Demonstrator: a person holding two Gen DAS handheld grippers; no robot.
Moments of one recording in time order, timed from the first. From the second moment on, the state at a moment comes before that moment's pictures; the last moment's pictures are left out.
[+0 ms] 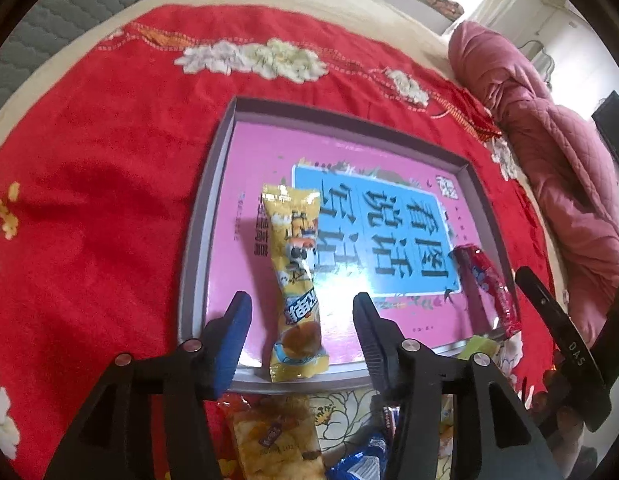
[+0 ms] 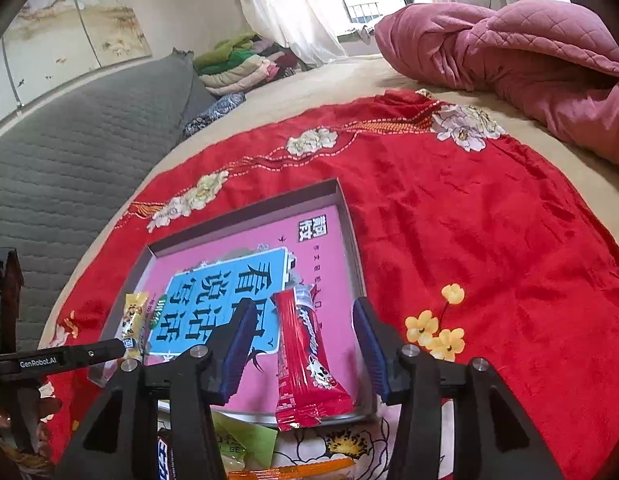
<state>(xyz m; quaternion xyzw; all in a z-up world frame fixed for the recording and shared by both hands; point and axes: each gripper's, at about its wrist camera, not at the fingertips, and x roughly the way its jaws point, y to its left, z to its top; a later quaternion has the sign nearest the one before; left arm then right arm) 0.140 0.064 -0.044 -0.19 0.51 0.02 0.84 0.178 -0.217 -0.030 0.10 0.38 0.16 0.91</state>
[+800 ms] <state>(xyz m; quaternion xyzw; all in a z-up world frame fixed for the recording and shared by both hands) 0.097 0.061 -0.010 -0.17 0.50 0.02 0.85 0.146 -0.224 0.004 0.09 0.33 0.18 0.92</state>
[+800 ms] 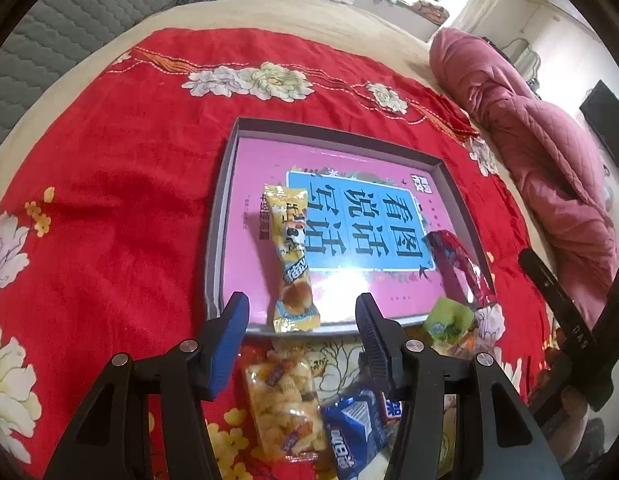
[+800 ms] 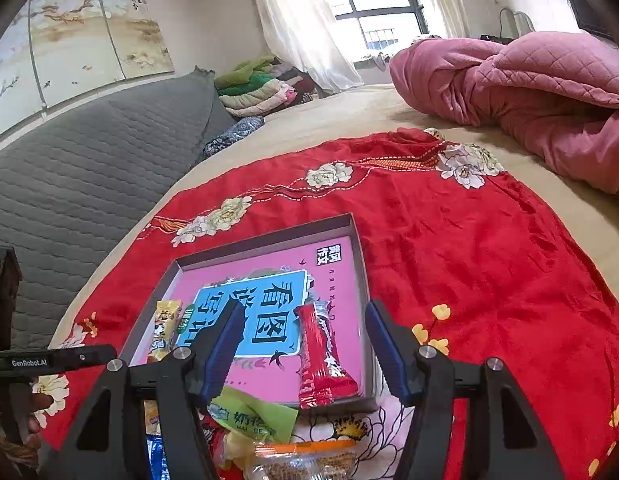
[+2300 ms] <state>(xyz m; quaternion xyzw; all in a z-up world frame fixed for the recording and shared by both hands) 0.052 0.078 -0.045 -0.21 0.54 0.02 0.81 0.071 -0.243 -0.017 0.06 0.44 0.14 0.88</state>
